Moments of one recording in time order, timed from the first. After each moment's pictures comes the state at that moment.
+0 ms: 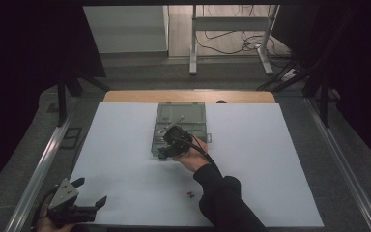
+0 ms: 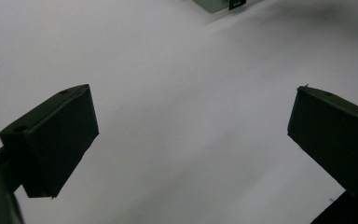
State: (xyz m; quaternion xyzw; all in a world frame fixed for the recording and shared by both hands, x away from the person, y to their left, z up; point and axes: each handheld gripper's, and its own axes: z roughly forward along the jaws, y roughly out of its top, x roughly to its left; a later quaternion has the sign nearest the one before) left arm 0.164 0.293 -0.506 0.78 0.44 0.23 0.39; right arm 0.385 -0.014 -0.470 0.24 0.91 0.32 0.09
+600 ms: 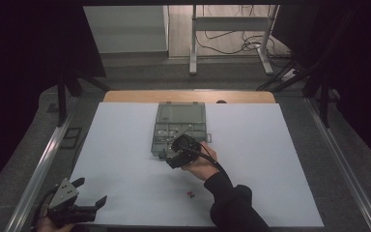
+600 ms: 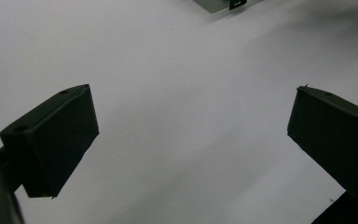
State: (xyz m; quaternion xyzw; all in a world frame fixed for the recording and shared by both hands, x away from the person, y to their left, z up) left arm 0.164 0.293 -0.506 0.78 0.44 0.23 0.39; right arm 0.359 -0.041 -0.472 0.23 0.91 0.31 0.11
